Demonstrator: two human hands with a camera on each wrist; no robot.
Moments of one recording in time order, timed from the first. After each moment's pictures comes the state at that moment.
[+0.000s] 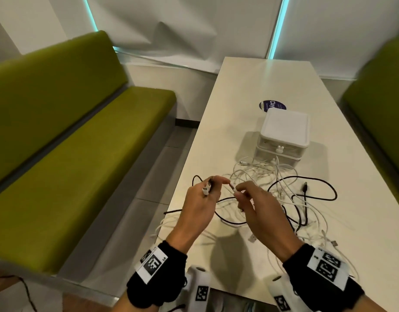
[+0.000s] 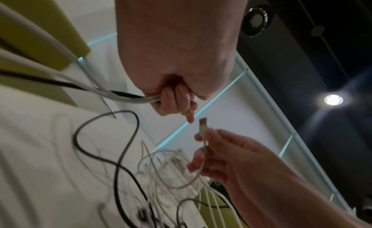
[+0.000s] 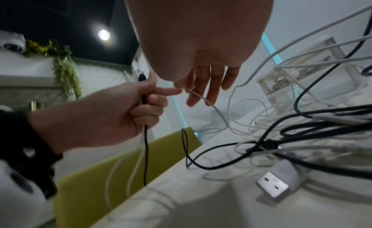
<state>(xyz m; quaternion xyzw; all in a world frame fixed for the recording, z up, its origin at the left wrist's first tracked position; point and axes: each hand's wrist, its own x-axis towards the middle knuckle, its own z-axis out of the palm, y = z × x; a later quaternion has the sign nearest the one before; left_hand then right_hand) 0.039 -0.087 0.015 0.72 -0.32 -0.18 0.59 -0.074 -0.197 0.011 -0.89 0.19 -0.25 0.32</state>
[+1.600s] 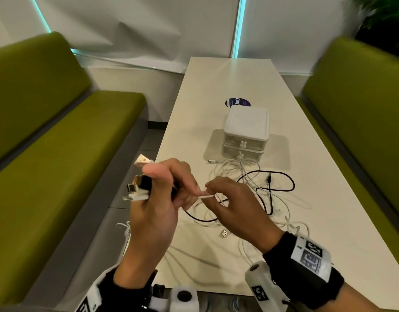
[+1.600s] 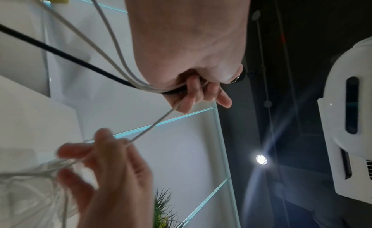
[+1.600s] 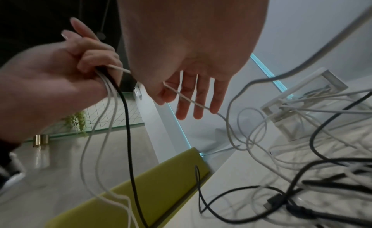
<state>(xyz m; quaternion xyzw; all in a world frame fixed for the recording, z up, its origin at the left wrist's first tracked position) -0.012 -0.071 0.110 0.43 -0.41 -0.17 0.78 -0.094 -0.203 0.039 -0.89 0.13 -0.26 0.36</state>
